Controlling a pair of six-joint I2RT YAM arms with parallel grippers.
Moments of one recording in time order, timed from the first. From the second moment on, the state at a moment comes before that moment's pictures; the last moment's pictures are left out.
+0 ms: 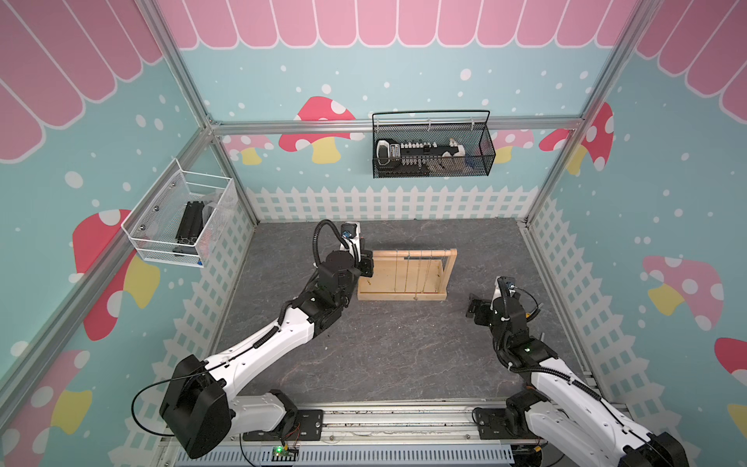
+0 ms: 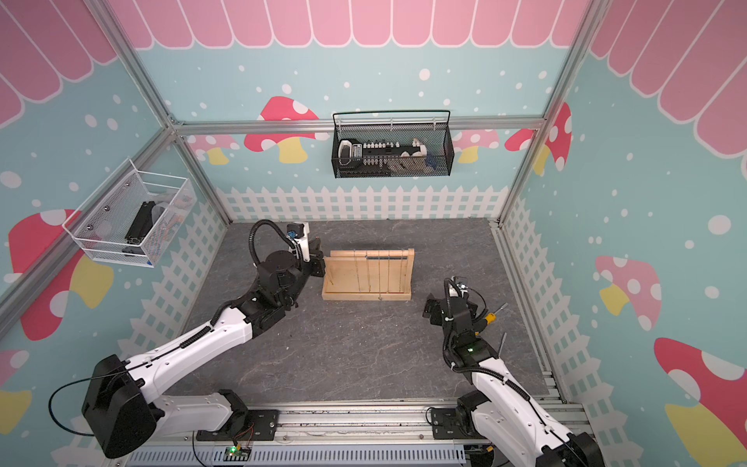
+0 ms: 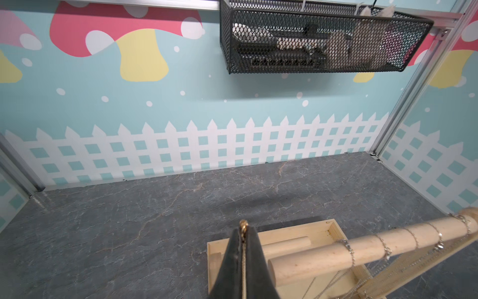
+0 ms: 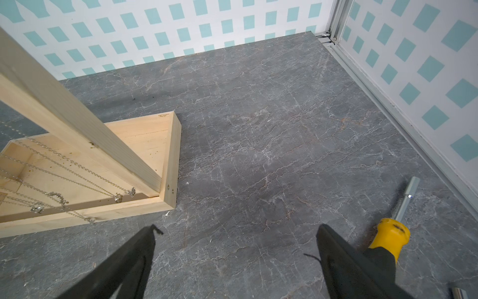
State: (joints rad) left arm -0.63 1.28 0.95 0.18 -0.41 -0.11; right arm 0.36 0.84 0.40 -0.06 0.38 0.33
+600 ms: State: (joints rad) left arm -0.62 0.93 0.91 -0.20 -0.19 -0.20; right arm 0.36 0.92 0.41 -0.04 0.36 0.31
